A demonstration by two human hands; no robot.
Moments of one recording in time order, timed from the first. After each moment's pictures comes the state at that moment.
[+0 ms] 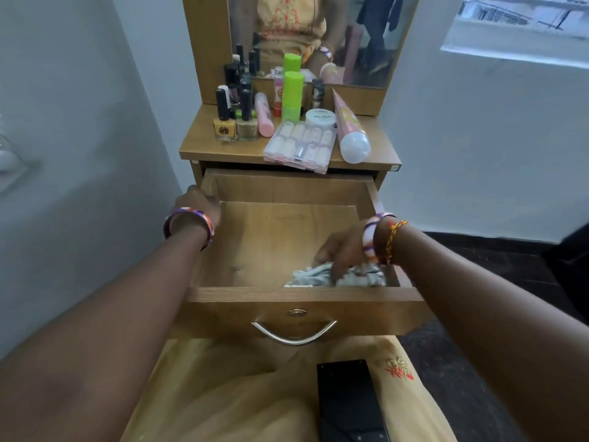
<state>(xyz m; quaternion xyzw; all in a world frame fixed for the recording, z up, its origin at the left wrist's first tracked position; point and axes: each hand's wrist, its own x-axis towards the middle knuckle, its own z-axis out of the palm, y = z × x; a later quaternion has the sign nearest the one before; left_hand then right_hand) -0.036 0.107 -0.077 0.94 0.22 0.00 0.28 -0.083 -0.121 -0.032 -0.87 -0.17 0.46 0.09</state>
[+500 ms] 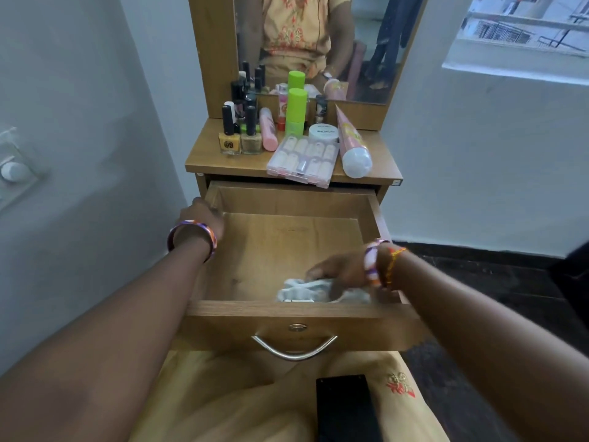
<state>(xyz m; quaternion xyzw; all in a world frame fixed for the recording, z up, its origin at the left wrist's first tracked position) -0.034 0.108 -0.081 0.93 0.22 -0.01 0.29 -0.085 -0.123 -0.046 -0.86 -0.19 0.46 0.13</state>
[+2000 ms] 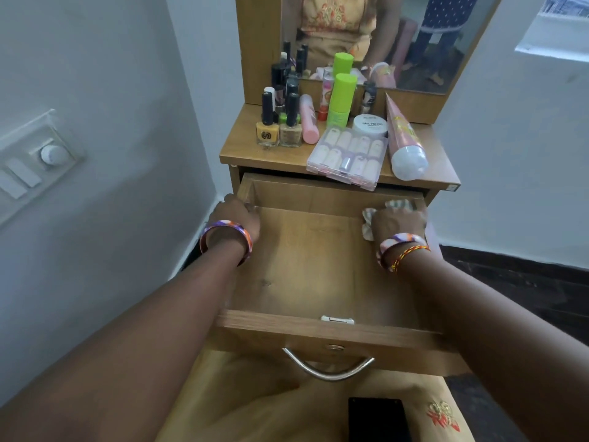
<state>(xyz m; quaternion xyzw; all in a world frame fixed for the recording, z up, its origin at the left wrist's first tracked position) -0.037 0.104 -0.077 0.94 0.23 -0.02 0.27 -0.042 -0.110 -0.053 -0.98 0.01 0.18 -0.11</state>
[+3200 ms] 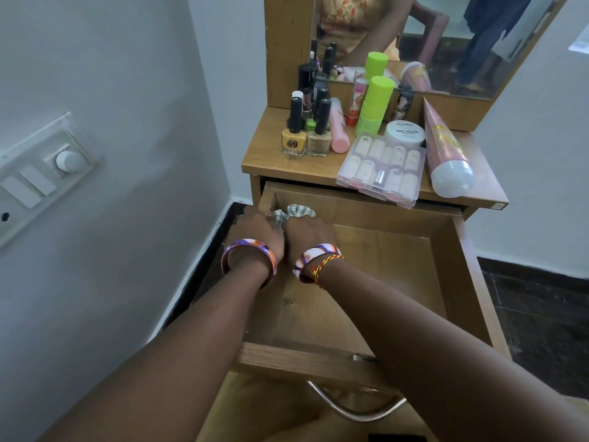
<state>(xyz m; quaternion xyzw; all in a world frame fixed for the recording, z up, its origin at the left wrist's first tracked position) -0.032 0.106 -0.077 0.93 0.23 -0.02 0.27 -0.022 0.023 -0.075 -0.98 -0.17 0.08 0.03</state>
